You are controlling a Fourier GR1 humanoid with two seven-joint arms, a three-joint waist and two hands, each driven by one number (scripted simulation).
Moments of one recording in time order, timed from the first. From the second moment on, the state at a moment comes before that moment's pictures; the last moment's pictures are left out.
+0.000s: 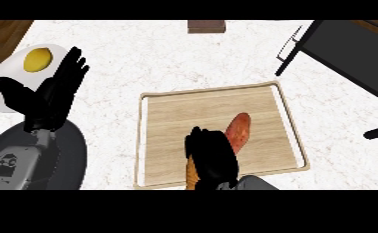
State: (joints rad) left arm -0.24 0.31 0.02 -1.50 0.21 0.08 0.20; right arm -0.41 -0.16 0.90 -1.57 0.70 0.16 0.87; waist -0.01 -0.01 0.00
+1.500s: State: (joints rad) left arm -0.19 0.31 0.04 -1.53 0.21 0.08 0.20; right arm -0.04 -0.74 0.62 -2.37 0.74 -0.25 0.58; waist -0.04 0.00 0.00
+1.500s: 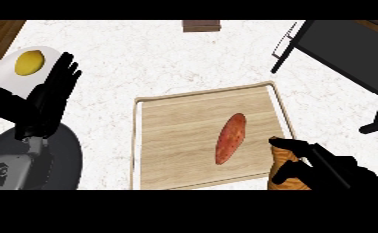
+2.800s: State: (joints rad) left arm -0.23 0.28 0.02 -1.51 0.19 0.07 0.20; right arm -0.18 -0.94 -0.43 -1.72 -0.23 0.23 0.22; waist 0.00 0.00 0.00
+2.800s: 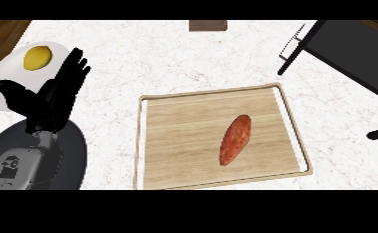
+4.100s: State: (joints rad) left arm -0.29 0.24 0.02 -1.48 0.15 0.06 0.21; right arm -0.55 -0.99 -0.45 -0.88 -0.04 0.23 -0.27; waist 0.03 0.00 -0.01
